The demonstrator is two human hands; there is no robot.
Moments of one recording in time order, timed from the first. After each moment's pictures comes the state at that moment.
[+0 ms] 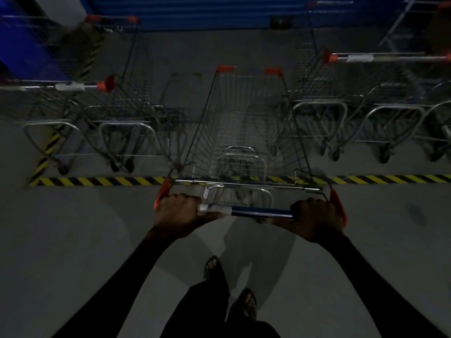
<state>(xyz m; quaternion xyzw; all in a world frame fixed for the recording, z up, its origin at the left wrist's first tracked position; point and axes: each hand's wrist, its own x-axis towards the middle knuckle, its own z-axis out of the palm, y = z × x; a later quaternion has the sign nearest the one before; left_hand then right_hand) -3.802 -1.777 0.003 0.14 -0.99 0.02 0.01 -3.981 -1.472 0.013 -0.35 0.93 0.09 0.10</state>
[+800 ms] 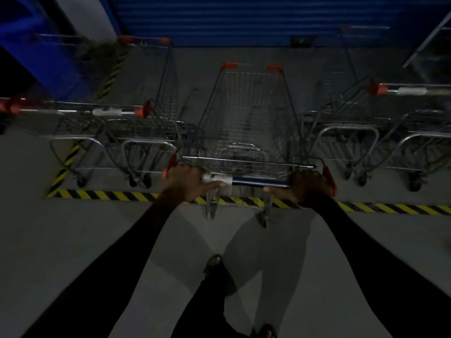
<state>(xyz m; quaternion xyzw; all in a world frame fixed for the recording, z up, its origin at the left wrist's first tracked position) -3.905 -1.971 0.017 0.20 -0.98 0.01 -0.06 -4.082 -1.684 0.022 -0.33 0.93 0.04 0.12</state>
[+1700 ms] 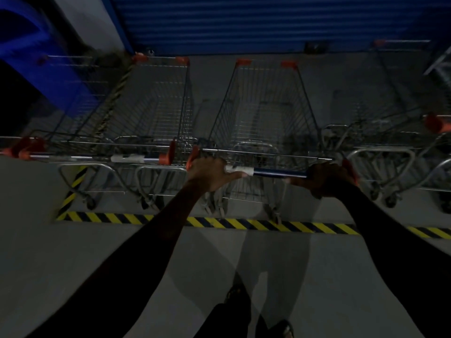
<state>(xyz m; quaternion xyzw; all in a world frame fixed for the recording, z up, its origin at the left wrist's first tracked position) -4.041 -2.138 0.021 0.17 -0.99 0.00 -0.03 -4.235 -1.846 0.003 -0.29 0.94 0.01 0.17</state>
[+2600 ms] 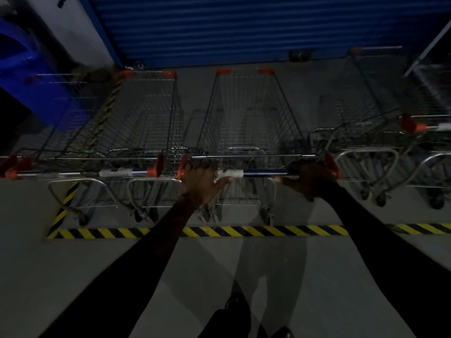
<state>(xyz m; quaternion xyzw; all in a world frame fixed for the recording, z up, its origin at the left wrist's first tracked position) -4.045 -2.127 0.007 0.17 -0.99 -0.01 0.01 -4.227 -1.843 0.030 -0.38 0.92 -0.04 0.10</state>
